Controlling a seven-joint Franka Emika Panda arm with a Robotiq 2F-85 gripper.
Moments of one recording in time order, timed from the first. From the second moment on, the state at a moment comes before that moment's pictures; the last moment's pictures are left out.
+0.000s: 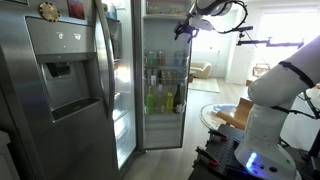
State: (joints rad) arm -0.34 -0.61 0.03 -2.33 -0.08 2.41 0.38
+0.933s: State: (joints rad) arm -0.38 -0.20 -0.01 -2.00 -0.26 2.61 0.50
